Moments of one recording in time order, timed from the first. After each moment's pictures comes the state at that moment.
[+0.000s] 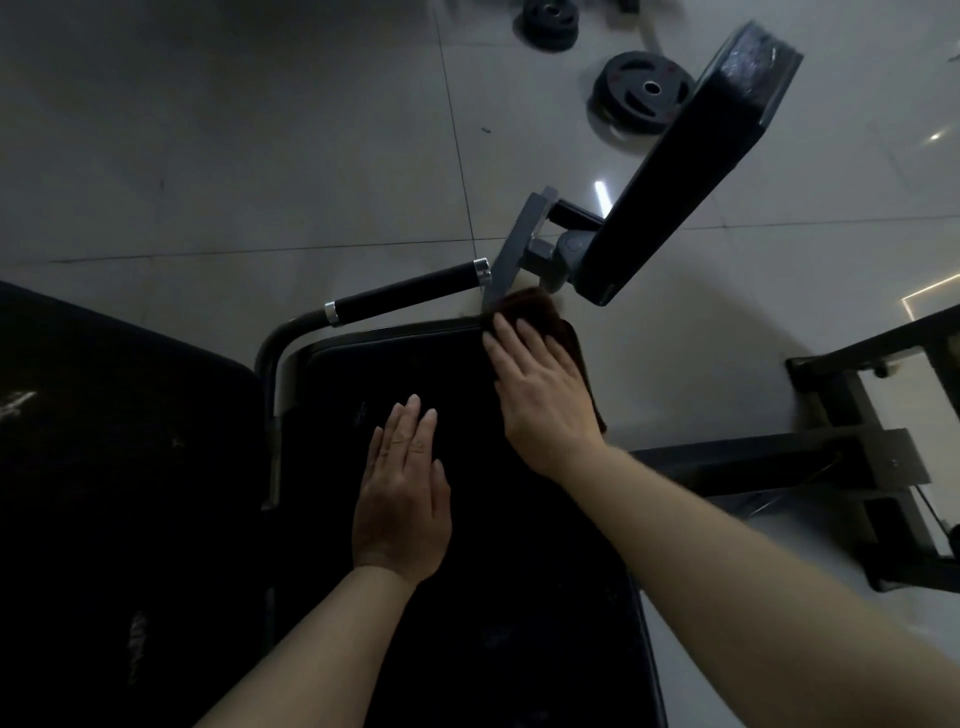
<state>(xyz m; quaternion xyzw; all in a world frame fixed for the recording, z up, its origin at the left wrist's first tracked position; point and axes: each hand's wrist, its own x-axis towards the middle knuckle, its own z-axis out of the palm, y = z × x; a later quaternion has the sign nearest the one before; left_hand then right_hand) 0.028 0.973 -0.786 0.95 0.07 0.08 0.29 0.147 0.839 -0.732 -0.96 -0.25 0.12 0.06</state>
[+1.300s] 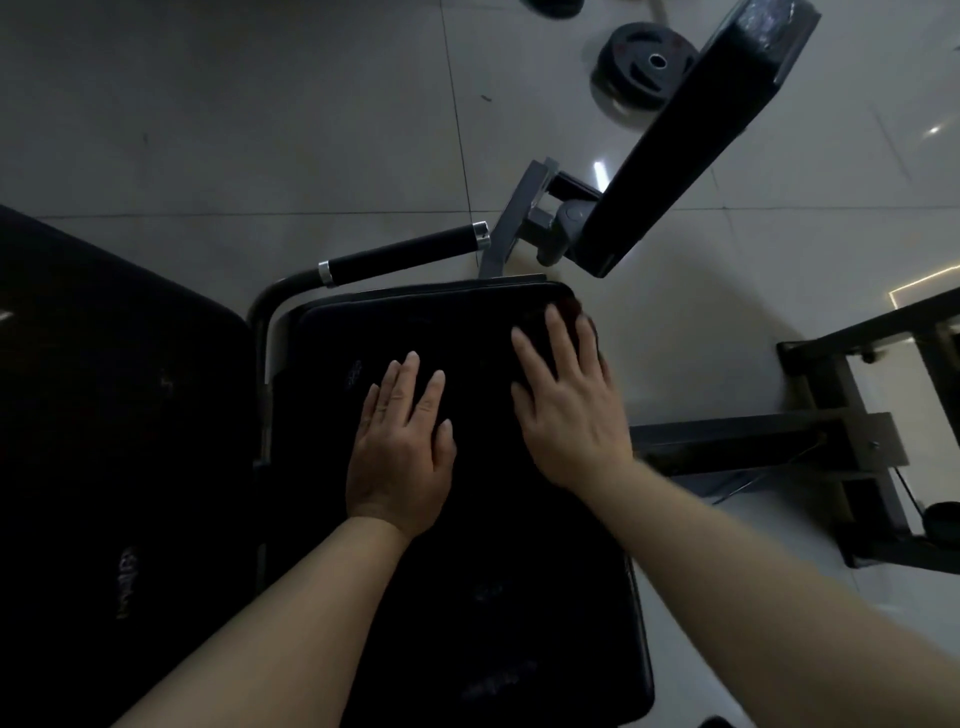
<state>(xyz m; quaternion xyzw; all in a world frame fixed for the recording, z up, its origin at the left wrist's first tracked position) 0.031 0.973 -0.783 0.96 0.07 0.05 0.25 0.108 0.806 -0.736 -0.98 -0.18 0.12 0.04</state>
